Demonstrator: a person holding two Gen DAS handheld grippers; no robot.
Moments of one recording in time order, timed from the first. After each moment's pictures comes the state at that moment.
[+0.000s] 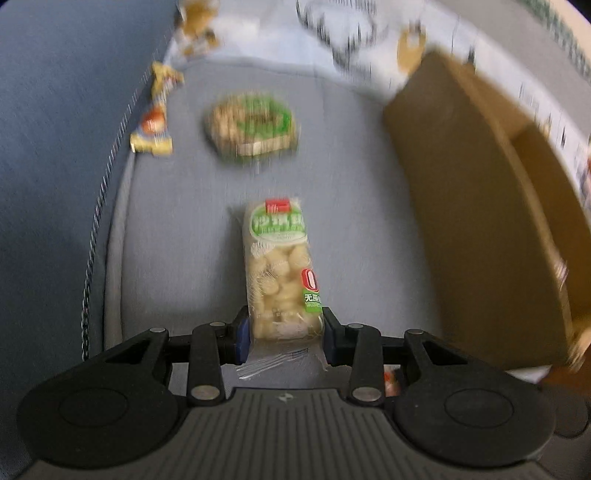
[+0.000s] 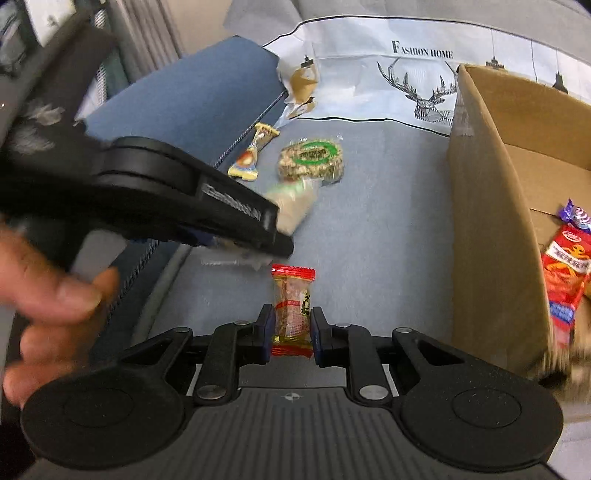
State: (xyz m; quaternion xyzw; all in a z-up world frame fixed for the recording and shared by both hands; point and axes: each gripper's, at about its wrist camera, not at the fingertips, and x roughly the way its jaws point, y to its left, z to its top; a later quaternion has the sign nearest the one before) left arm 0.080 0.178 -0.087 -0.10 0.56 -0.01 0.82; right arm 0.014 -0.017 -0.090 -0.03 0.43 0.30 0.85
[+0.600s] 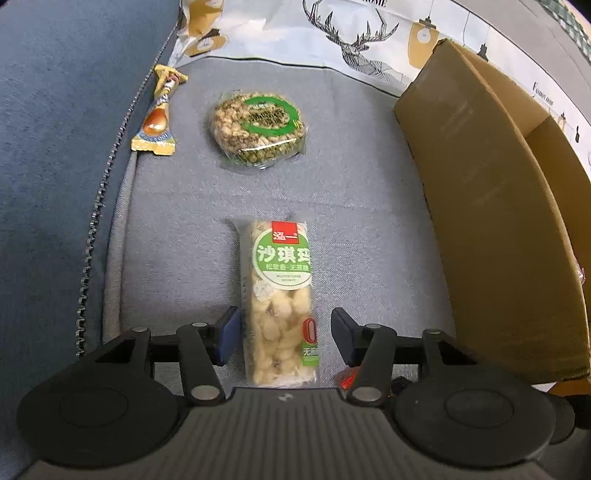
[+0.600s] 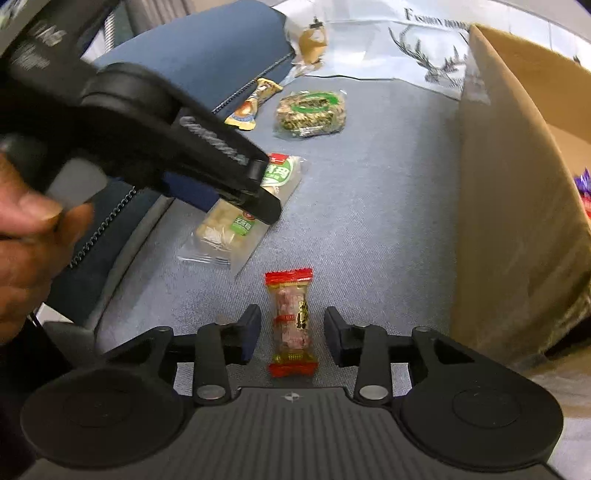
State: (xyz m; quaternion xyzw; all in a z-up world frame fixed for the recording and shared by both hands) left arm 0.090 0.170 -0.096 -0.10 0.55 0.01 0.83; right arm 0.022 -0.021 -0.118 -0.06 0.44 0.33 0.83
